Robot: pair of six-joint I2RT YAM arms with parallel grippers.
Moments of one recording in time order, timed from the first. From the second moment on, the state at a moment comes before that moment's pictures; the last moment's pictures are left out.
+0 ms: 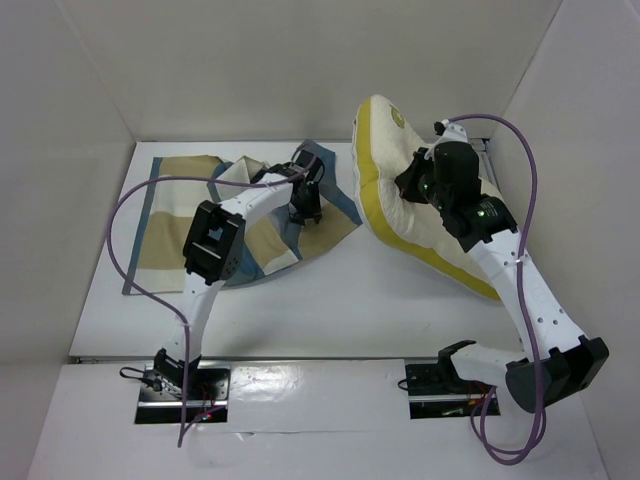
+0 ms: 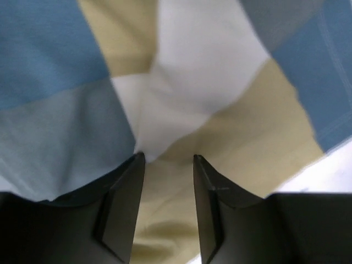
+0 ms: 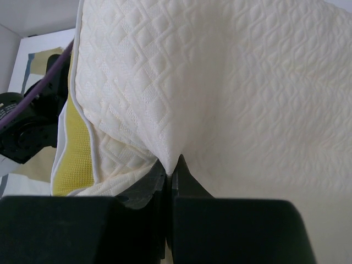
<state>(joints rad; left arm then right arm) -0.50 2.33 1.96 -0.75 -0.05 -0.63 0.34 1.18 1.32 -0.54 0.10 0.43</state>
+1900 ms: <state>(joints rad) -0.49 2.11 1.72 -1.12 -0.40 -0.69 0.33 1.24 1.28 -0.55 -0.05 0.40</state>
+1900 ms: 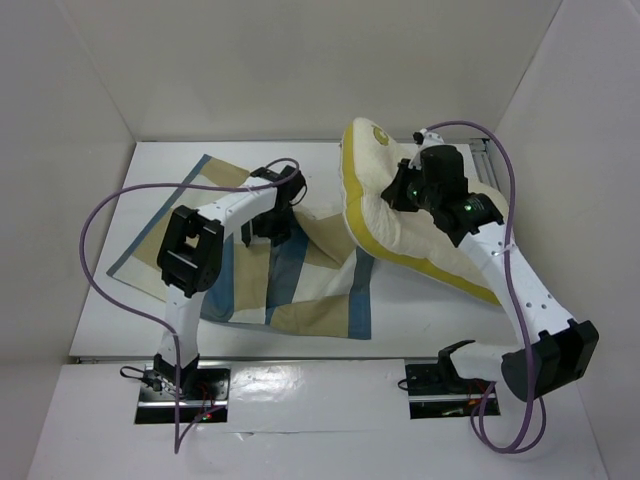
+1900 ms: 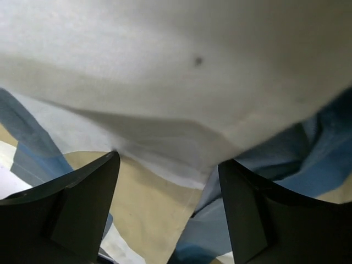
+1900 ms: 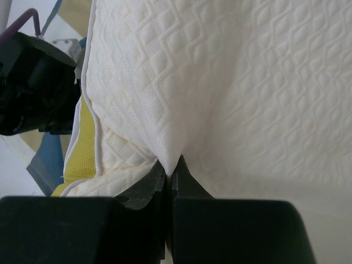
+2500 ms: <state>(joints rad) -0.42 1.85 1.66 -1.13 -0.32 -0.65 0.58 1.27 1.24 -0.54 -0.12 0.31</state>
